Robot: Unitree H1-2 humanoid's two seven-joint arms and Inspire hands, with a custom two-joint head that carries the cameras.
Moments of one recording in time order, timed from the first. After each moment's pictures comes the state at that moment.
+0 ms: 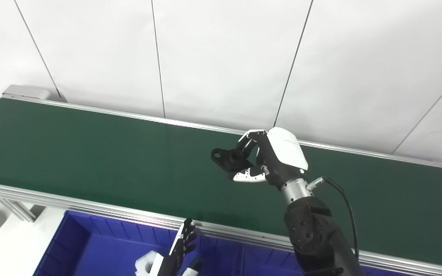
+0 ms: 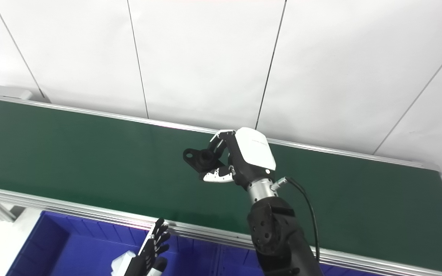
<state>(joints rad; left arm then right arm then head) 0.41 -0.07 -0.27 0.01 0.22 -0.29 0.04 -0.32 -0.13 0.41 -0.25 -0.87 0.41 0.20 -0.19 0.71</state>
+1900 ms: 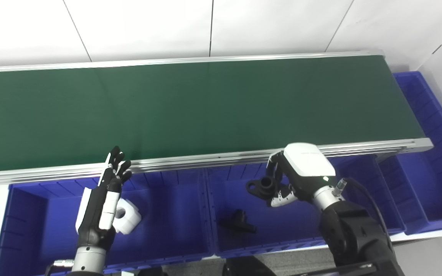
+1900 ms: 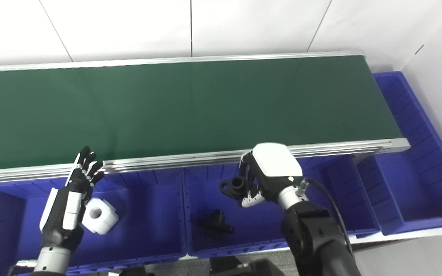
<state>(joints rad) 0.35 0.05 -0.17 -0.23 0.02 0.00 -0.12 0.31 -0.25 0.20 -0.54 -1.23 0.33 0.54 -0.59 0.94</state>
